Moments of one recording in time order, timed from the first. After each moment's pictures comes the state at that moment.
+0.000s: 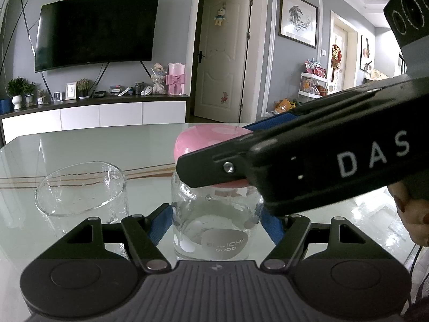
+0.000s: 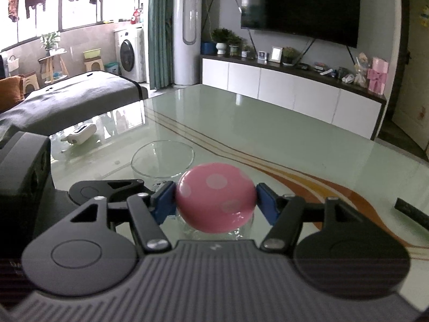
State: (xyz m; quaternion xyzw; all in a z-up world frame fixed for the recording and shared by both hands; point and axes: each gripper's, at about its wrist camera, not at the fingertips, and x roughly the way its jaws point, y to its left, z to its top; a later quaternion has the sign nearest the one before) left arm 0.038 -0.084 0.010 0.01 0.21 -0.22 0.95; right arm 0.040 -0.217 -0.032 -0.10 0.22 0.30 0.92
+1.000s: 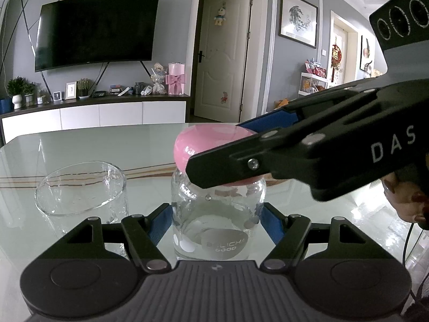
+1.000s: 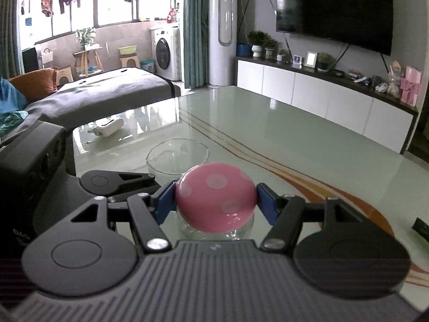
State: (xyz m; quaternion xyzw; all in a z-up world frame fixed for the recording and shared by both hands) left arm 0.038 -0.085 0.007 0.01 0.21 -0.22 0.95; right arm 0.053 -0.235 -0.025 -0.11 0.22 0.38 0.89
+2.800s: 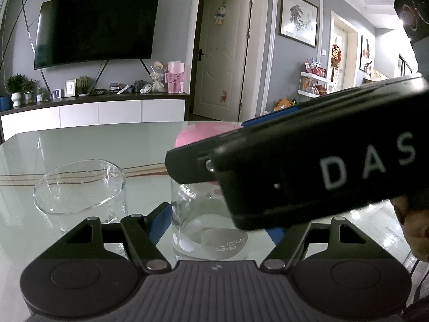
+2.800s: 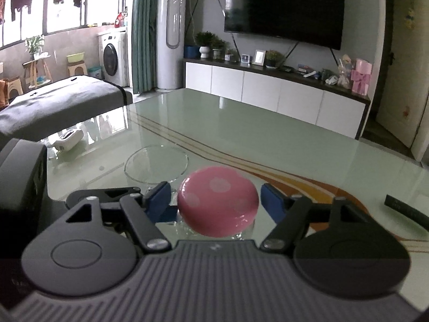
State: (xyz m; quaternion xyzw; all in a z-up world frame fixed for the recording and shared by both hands) left arm 0.040 -0.084 0.004 0.01 0.22 -0.22 0.95; right arm 0.036 -0.197 -0.033 -0.09 0.21 0.25 0.94
